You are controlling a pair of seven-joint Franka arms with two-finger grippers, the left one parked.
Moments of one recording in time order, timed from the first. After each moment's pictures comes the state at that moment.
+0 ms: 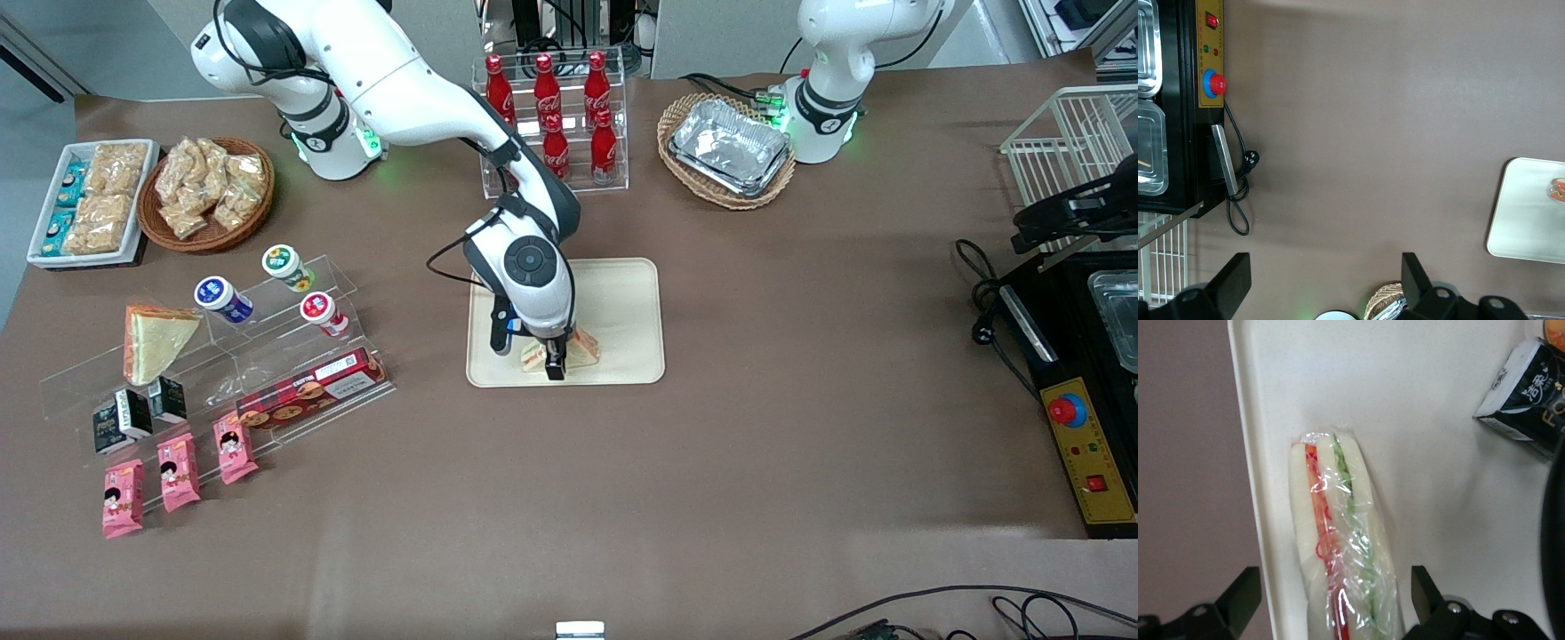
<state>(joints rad) 0.85 0.71 -0.12 -1.58 0.16 2.34 2.31</state>
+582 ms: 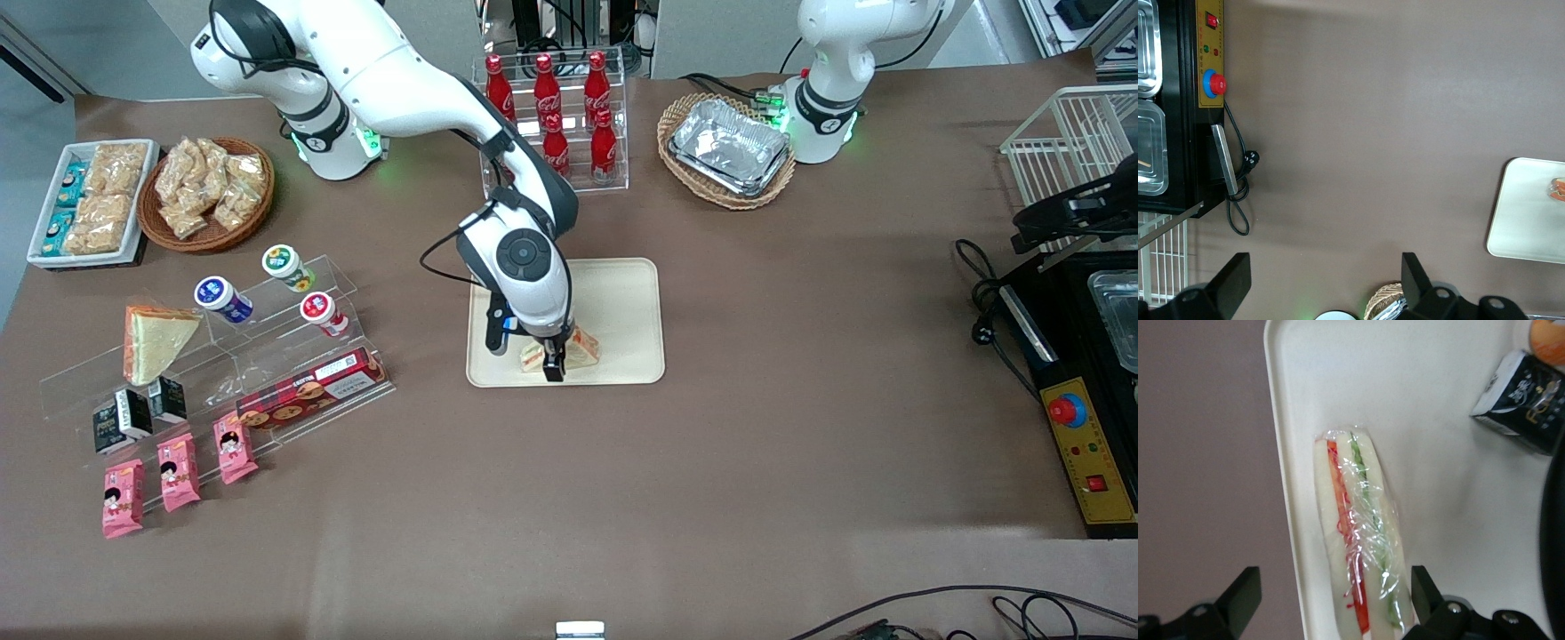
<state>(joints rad) 0.84 0.67 -0.13 -1.56 0.16 2.30 2.31</state>
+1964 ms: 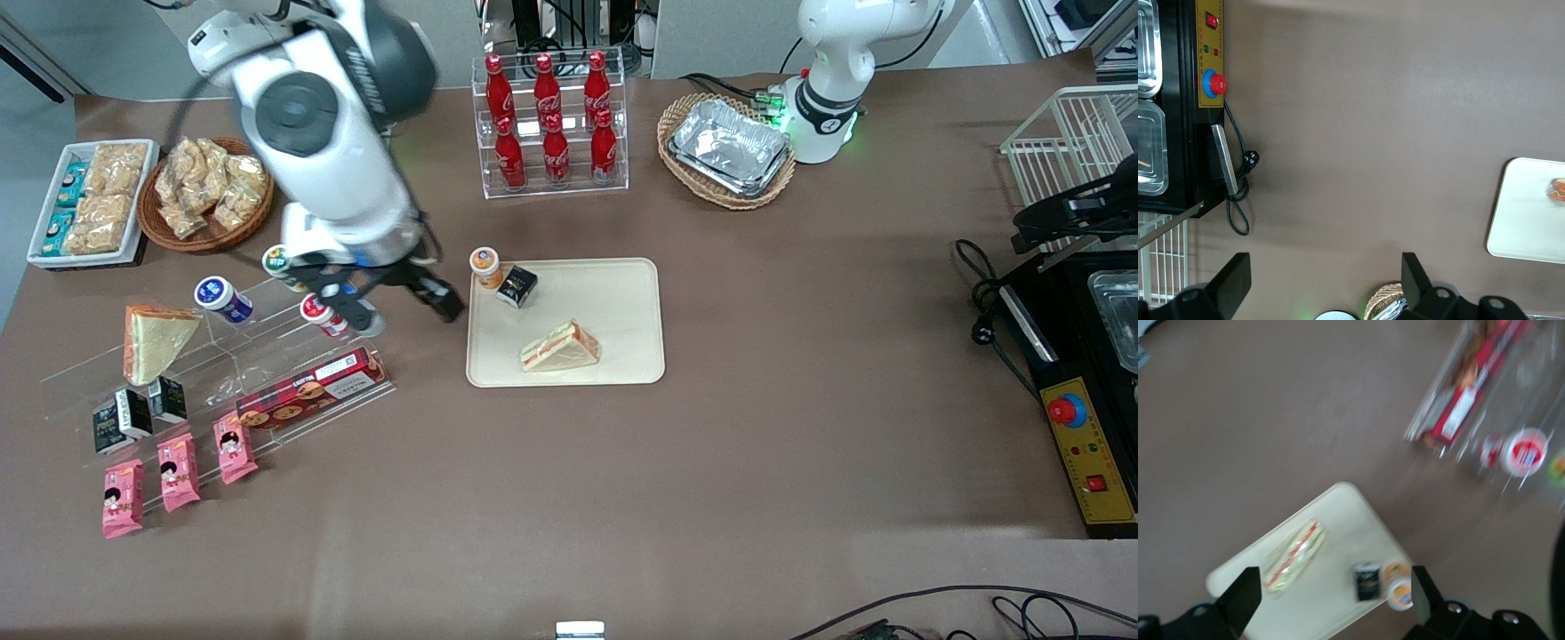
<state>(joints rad) 0.72 0.23 -0.23 -1.48 0.05 1.71 1.13</state>
